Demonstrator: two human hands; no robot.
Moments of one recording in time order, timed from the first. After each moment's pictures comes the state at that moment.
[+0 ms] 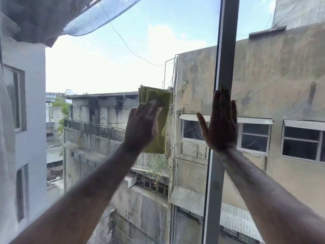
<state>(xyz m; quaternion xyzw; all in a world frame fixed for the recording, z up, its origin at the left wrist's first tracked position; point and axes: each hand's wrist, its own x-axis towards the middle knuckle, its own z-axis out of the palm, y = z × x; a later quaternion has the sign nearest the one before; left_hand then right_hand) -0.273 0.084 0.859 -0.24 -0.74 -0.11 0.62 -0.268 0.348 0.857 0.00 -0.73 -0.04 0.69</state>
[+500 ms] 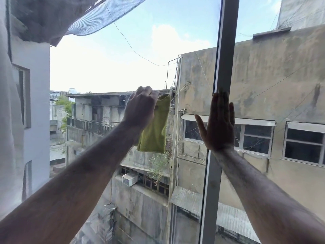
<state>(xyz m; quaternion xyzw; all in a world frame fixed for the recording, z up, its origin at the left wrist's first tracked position) -0.246 0.082 0.917 -0.20 -0.79 -0.10 0.58 -0.265 0.347 0.857 0.01 -0.74 -0.02 0.67</state>
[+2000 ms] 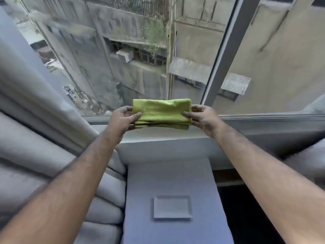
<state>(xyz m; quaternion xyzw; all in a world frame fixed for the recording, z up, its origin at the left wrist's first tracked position) -0.137 -0.033 0.376 0.06 -0.73 -0.67 -0.11 -0.111 0.271 0.375 -0.16 -0.65 0.73 -0.09</state>
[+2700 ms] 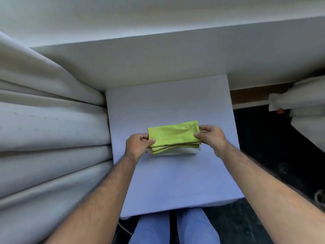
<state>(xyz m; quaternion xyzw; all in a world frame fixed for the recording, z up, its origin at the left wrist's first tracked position) 0.039 -0.011 -0.074 0.26 -0.77 -0.45 -0.36 0.077 0.276 -0.067 -0.43 -0.65 0.57 -0.26</state>
